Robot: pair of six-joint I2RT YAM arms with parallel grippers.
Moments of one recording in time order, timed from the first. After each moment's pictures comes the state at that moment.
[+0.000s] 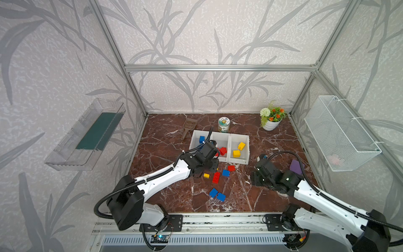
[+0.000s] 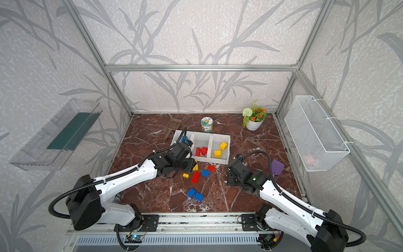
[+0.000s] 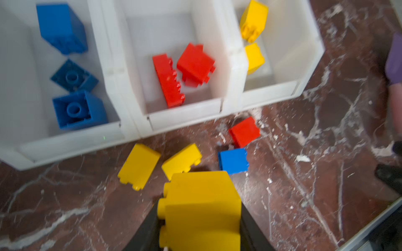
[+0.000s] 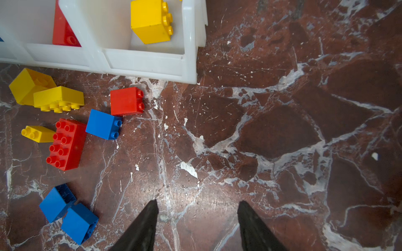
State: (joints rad) left arm -0.80 1.45 1.04 -0.51 -0.07 -0.42; right arm 0.75 0.94 0.64 -0.75 0.20 0.74
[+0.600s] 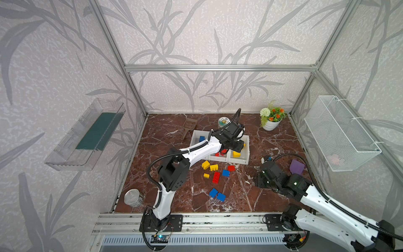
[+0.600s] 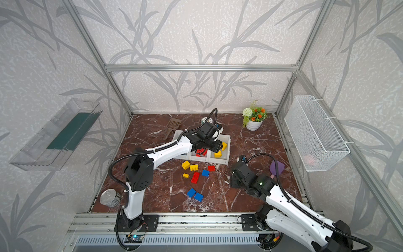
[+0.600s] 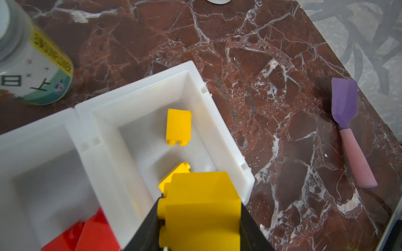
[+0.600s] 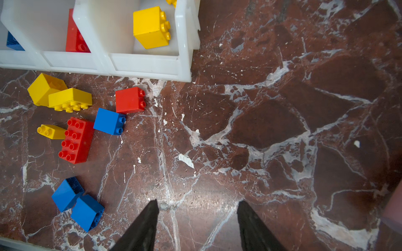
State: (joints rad) left arm -0.80 2.08 1.74 -0.51 0.10 -0.26; right arm 0.75 0.83 0.63 -0.83 0.20 0.76
